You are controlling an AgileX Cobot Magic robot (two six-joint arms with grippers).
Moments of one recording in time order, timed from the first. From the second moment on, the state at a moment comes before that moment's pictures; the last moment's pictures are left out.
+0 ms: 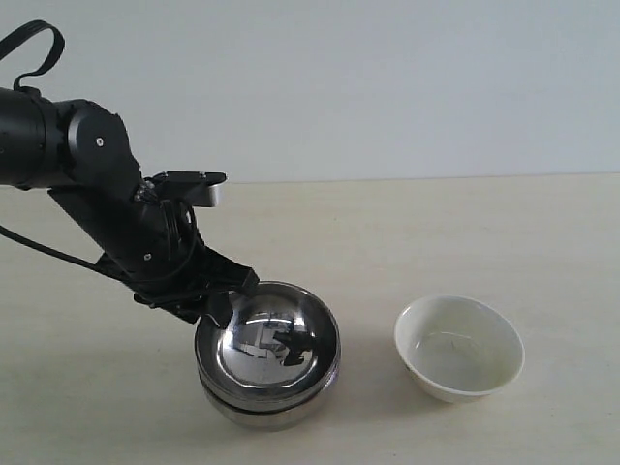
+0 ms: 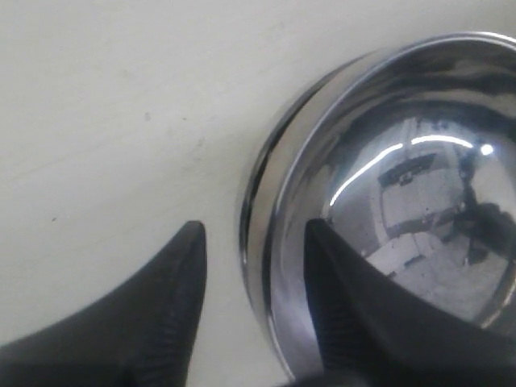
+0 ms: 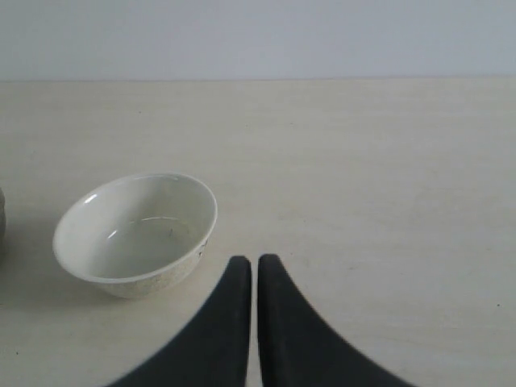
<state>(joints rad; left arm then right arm) -0.46 1.83 -1.20 -0.25 0.73 0.09 0.15 0.01 0.00 0.05 0.34 0.00</state>
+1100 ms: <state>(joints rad) -0.47 1.82 -1.25 -0.36 0.75 0.17 0.15 0.01 0.00 0.05 0.34 0.00</state>
